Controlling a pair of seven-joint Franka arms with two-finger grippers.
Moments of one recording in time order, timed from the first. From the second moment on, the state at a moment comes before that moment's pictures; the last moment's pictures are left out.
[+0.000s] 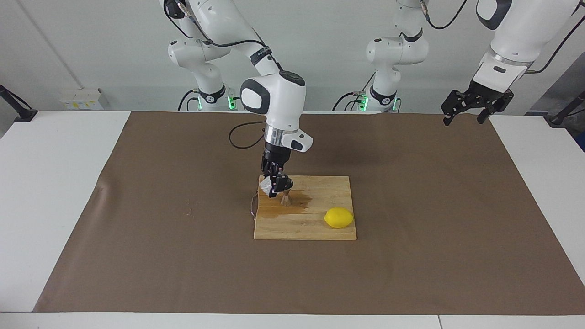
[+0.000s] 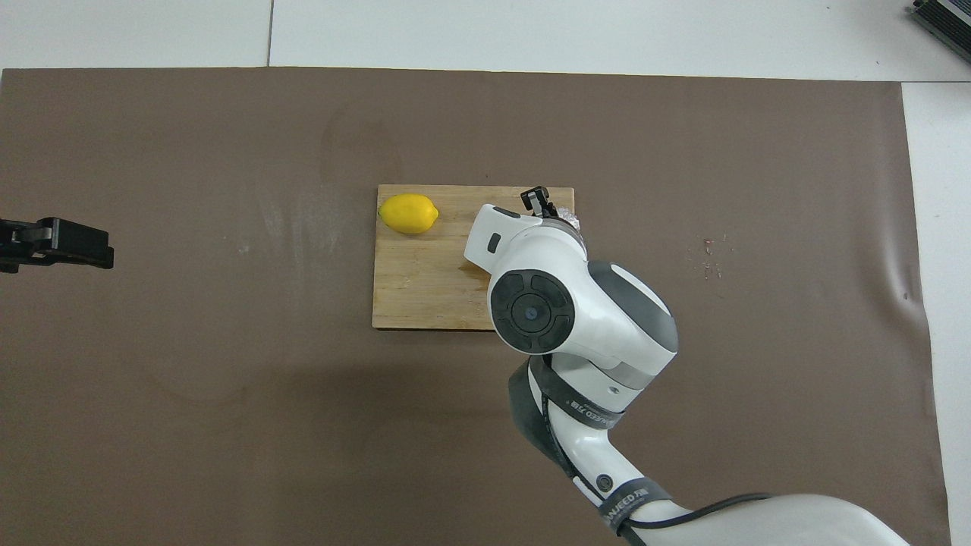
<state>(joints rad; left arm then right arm) -0.03 -0.06 -0.03 -1.62 0.01 1.56 -0.05 0.44 0.28 0.11 -1.81 -0.59 2.29 -1.03</state>
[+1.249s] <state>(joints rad) -0.03 -0.06 -0.03 -1.62 0.01 1.56 -0.05 0.44 0.27 0.10 -1.81 -0.58 2.29 -0.97</state>
